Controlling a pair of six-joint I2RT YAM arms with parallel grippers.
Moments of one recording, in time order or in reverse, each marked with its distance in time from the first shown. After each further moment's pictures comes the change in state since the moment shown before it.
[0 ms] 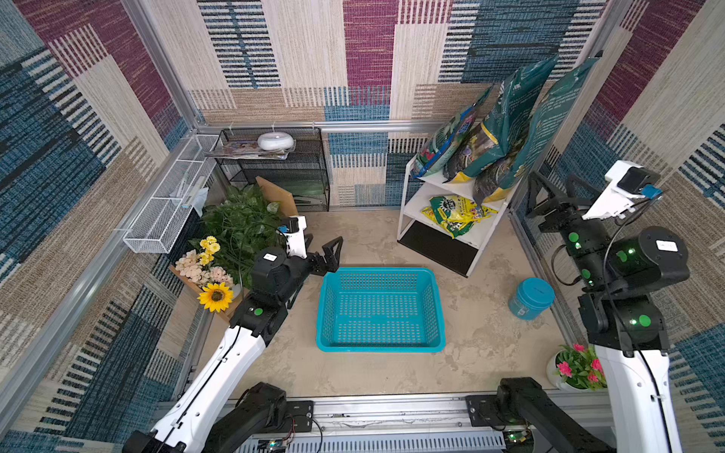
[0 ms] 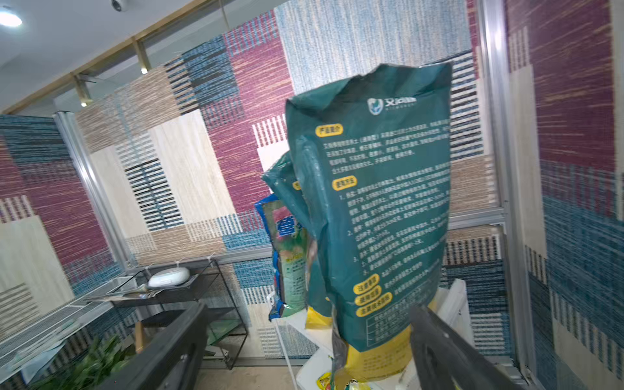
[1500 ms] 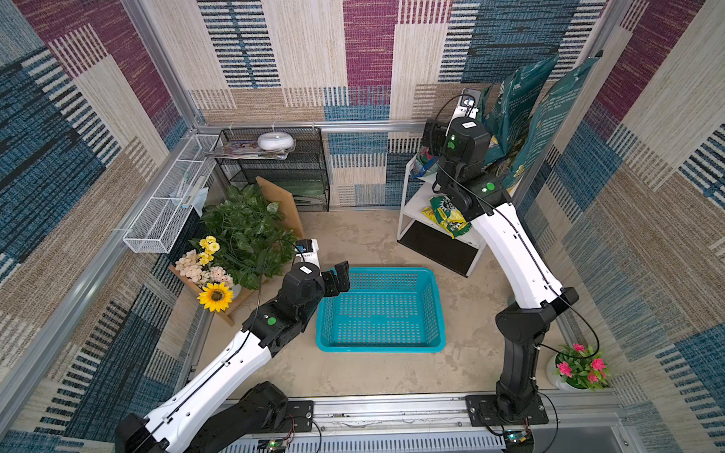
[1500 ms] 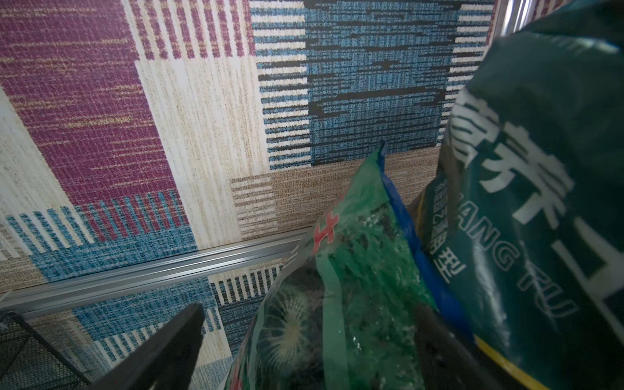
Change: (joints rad) left arm -0.245 -0.019 -0.062 -0.288 -0.448 -0.196; right arm 0.515 1.022 1.014 -0.192 0.974 -0.288
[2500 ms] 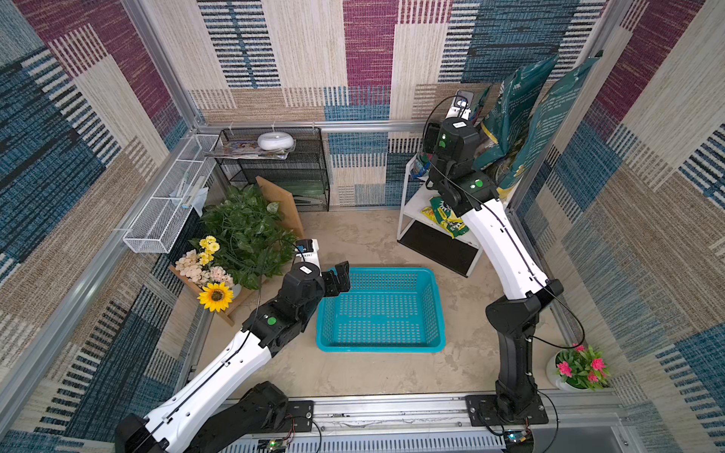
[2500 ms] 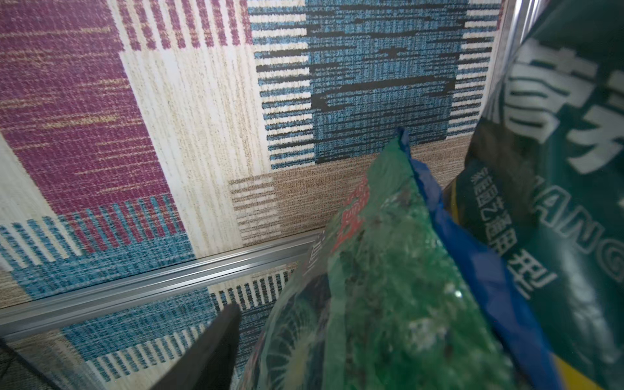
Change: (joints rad) left arm -0.001 0.002 0.000 0.000 0.001 0.005; right arm -0.030 0.122 0.100 0.048 0.030 -0.020
